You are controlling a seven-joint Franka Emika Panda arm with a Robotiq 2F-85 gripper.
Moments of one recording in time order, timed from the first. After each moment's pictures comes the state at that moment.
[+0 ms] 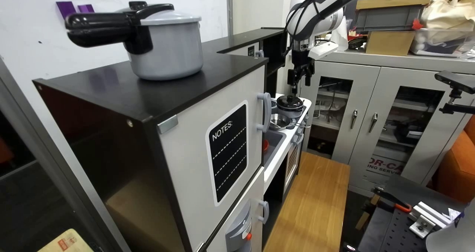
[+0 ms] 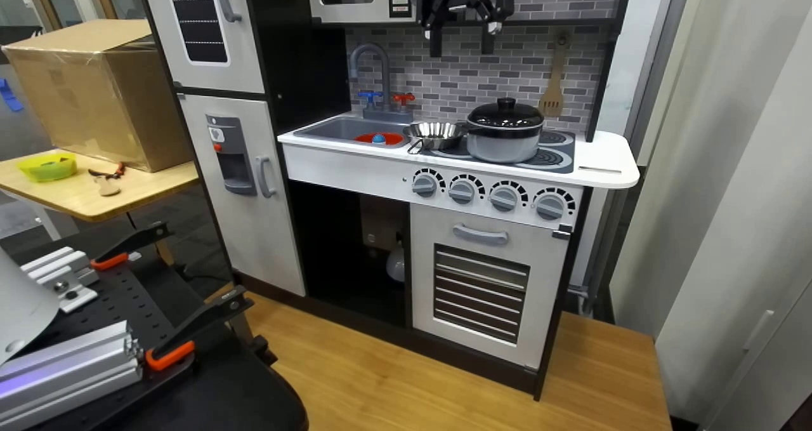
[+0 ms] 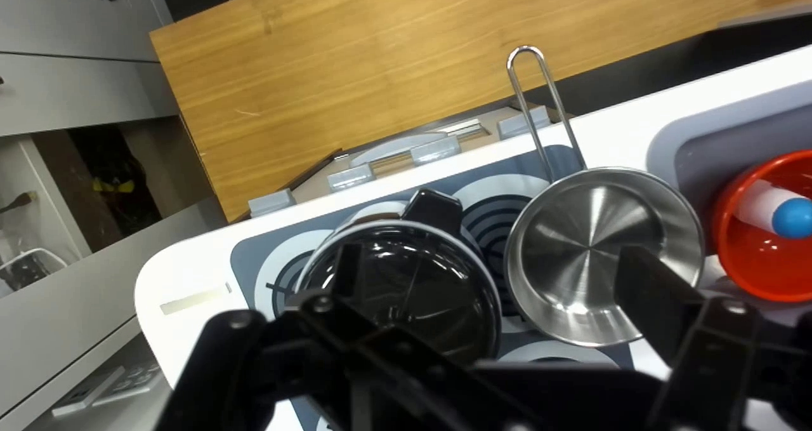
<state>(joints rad) -0.14 0.24 -0.16 -1.89 -0.08 2.08 -0.22</state>
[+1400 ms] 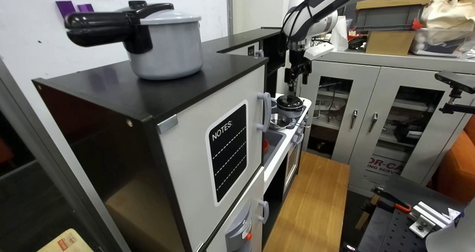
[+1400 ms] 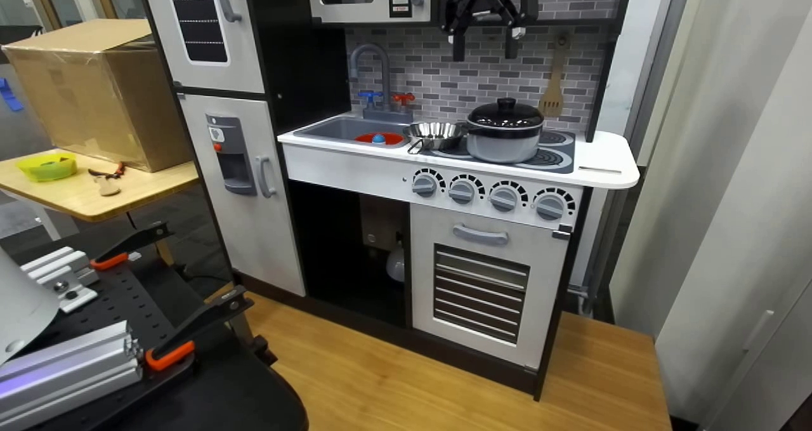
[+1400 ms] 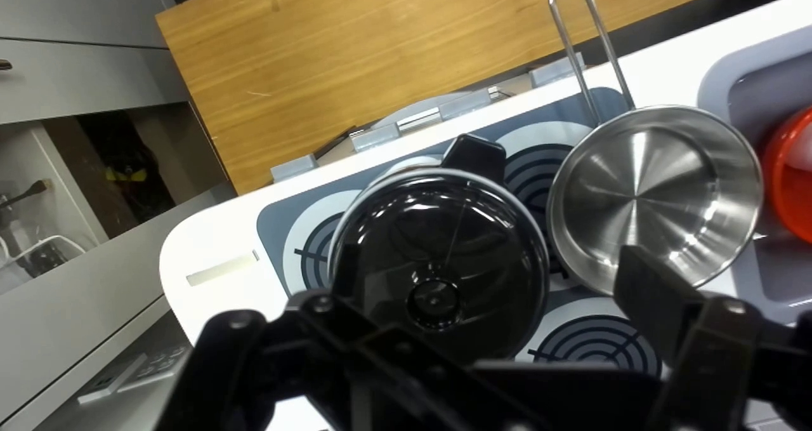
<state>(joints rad) -0.17 0.32 -0.16 -1.79 -0.07 2.09 -0.21</state>
